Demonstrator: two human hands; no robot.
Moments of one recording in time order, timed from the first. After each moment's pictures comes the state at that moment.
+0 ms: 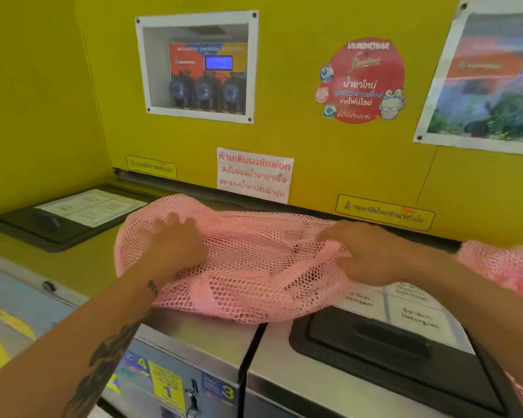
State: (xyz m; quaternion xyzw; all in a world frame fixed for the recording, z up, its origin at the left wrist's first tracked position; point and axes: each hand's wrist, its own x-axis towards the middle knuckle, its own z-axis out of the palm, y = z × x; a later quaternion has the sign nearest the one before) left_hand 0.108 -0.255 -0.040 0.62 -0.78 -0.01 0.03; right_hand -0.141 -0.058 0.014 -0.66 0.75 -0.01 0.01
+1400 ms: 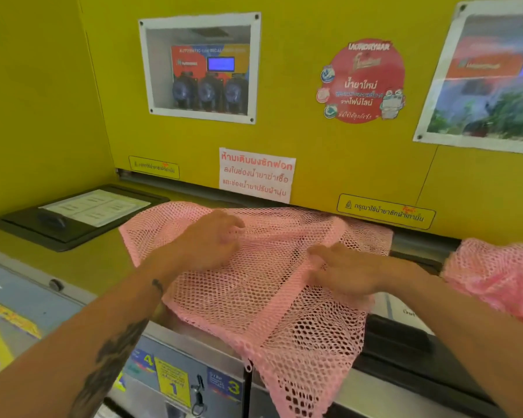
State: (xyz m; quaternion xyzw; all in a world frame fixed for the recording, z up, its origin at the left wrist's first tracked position) left_hand 0.110 -0.222 -0.021 0.37 -0.91 -0.14 0.12; right_hand -0.132 -0.073 -0.021 -0.61 0.78 0.02 0.14
